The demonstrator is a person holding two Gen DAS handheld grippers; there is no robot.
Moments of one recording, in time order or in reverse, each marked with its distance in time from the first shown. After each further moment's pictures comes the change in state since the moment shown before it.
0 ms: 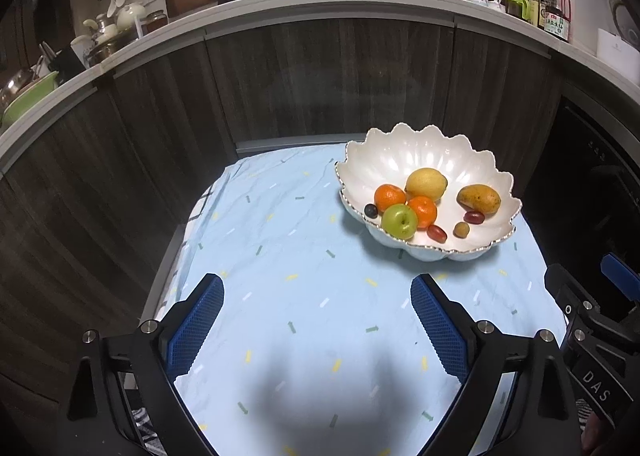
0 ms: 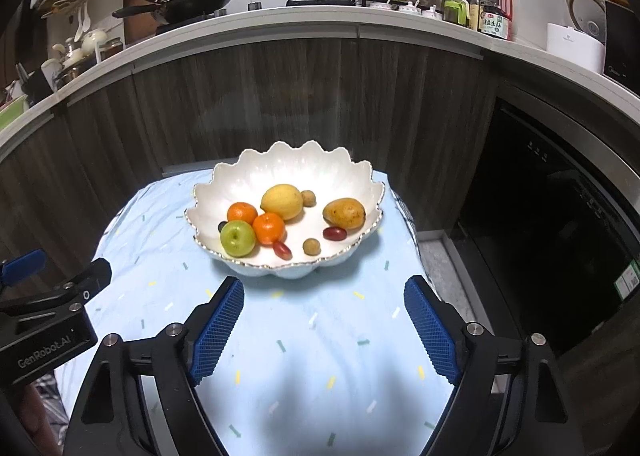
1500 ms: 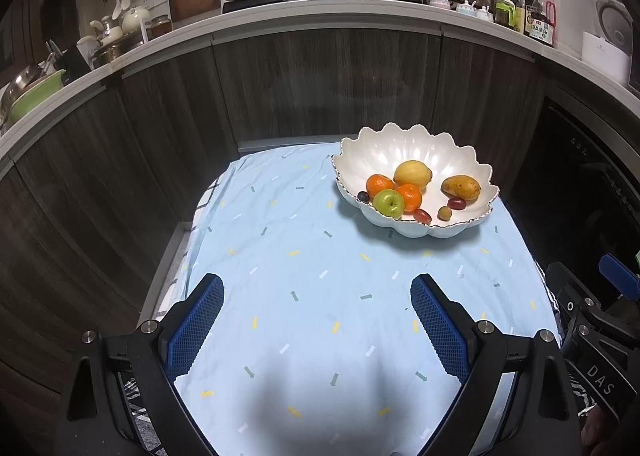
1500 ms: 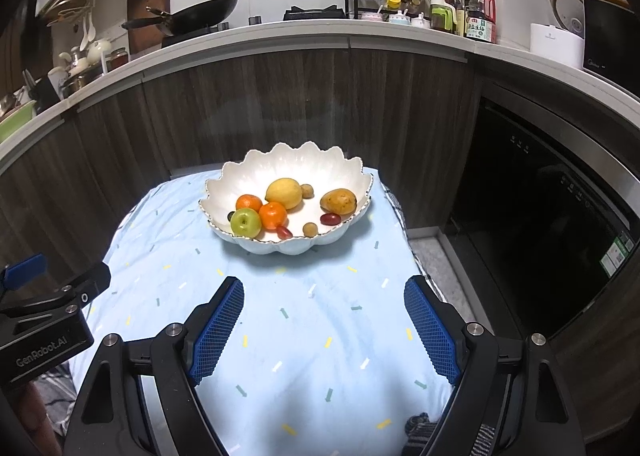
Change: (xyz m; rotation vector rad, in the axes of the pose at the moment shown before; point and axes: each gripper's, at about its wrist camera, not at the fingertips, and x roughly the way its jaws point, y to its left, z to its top) left arm -0.045 0.004 -0.030 -0.001 -0.027 -0.020; right arm -0.044 -0.007 -0.027 0.011 -0.034 0.008
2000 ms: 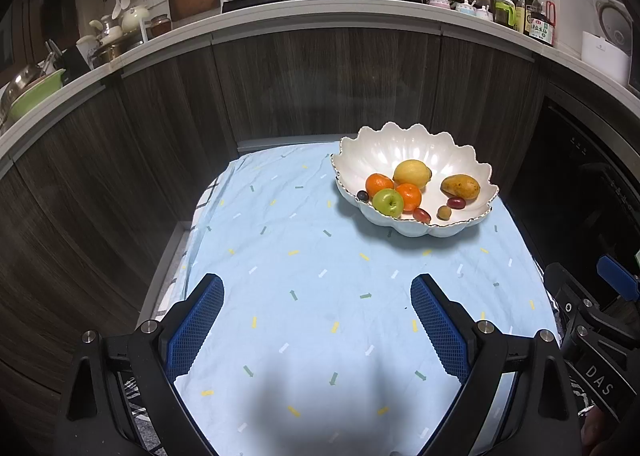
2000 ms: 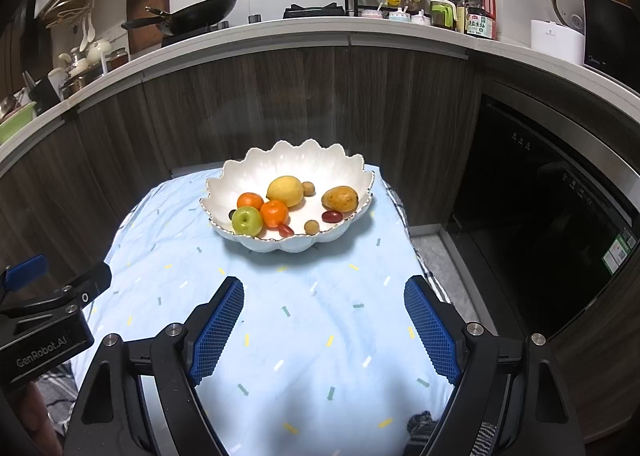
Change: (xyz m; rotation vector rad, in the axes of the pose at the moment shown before) left arm -0.001 0.000 0.000 0.000 0.001 -0.002; right arm 0.000 0.001 -0.001 0.003 0.006 0.006
